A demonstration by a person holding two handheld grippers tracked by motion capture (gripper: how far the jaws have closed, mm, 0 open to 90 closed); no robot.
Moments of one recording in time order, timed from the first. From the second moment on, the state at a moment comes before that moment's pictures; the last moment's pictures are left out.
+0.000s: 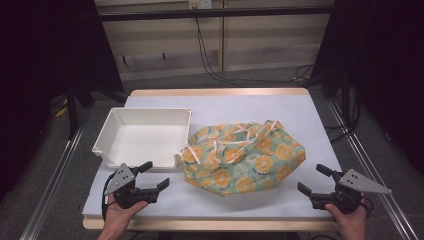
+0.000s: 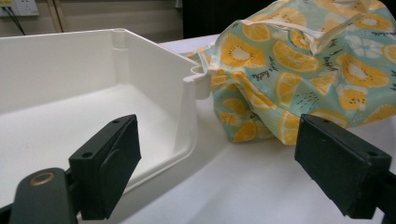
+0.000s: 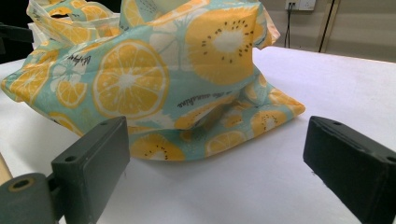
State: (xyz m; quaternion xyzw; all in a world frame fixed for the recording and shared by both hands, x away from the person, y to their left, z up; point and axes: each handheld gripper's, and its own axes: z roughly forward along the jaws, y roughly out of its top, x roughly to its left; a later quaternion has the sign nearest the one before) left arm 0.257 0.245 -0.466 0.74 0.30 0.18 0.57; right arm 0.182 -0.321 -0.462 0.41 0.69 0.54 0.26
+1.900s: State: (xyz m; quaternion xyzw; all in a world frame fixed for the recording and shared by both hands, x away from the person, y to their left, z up) left arm 0.301 0.156 -0.387 0.79 0.18 0.10 0.58; right arm 0.236 -0.265 -0.377 0.29 0.76 0.56 0.15
